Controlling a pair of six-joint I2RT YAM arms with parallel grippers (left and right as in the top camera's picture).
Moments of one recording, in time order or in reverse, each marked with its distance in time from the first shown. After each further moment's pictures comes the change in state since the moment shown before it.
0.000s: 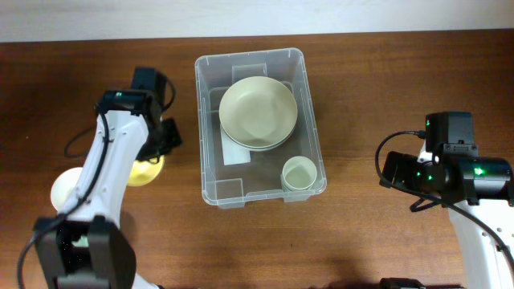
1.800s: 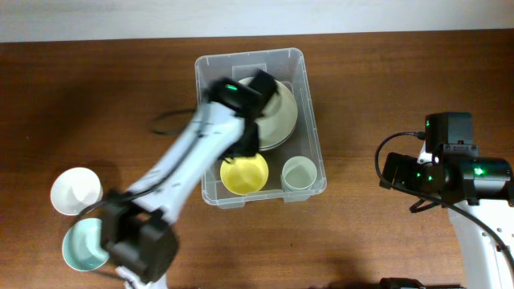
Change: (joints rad) left arm -0.439 0.192 0.293 -0.210 -0.039 -0.190; right arm 0.000 0.000 0.000 -0.013 -0.001 0.000
